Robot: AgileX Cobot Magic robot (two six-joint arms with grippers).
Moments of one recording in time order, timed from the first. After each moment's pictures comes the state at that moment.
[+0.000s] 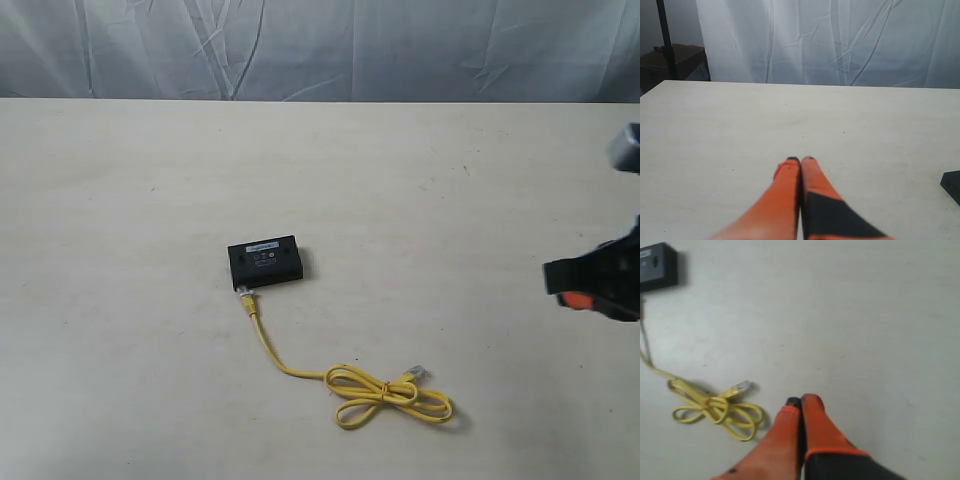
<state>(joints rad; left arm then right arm) 0.00 0.00 0.00 -0.05 0.24 0.03 0.12 1.04 -0.57 0.44 0.71 -0.32</state>
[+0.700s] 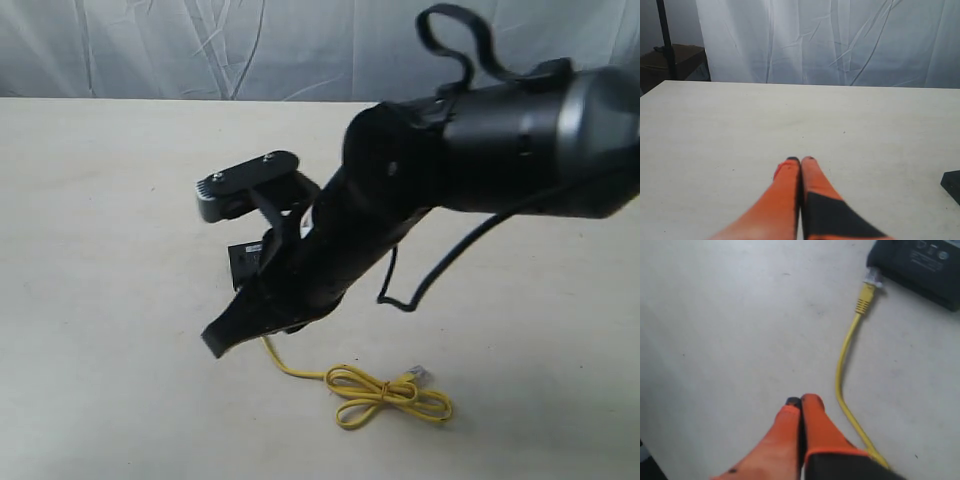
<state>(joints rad) 0.00 0.00 0.00 -0.05 0.24 0.03 0.88 1.72 -1.11 0.34 0.63 -0.19</state>
